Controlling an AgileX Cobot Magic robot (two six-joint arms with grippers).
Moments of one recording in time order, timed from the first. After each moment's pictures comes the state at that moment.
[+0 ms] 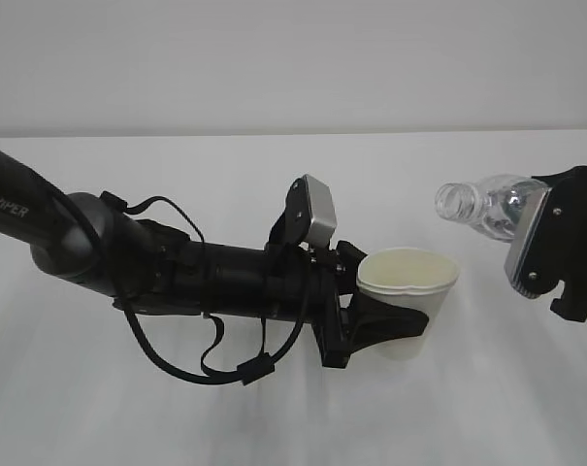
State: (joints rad) left arm -0.60 2.23 -1.13 1.10 -1.08 -0.64; right arm 0.15 1.45 -0.44 -0.03 -0.52 -1.29
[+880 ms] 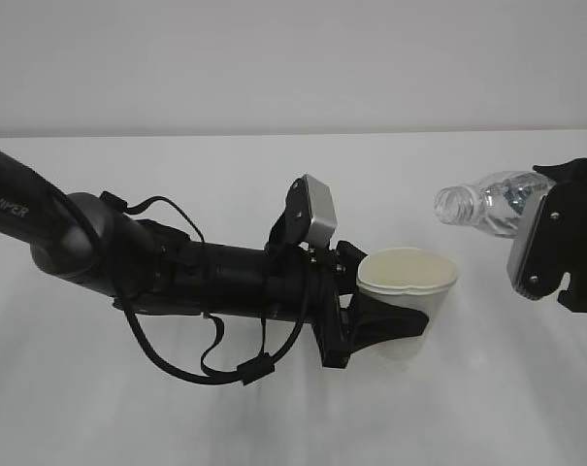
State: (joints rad) left arm -0.60 2.23 -1.13 1.10 -1.08 -0.64; right arm 0.15 1.45 -0.44 0.00 -0.57 -1.41
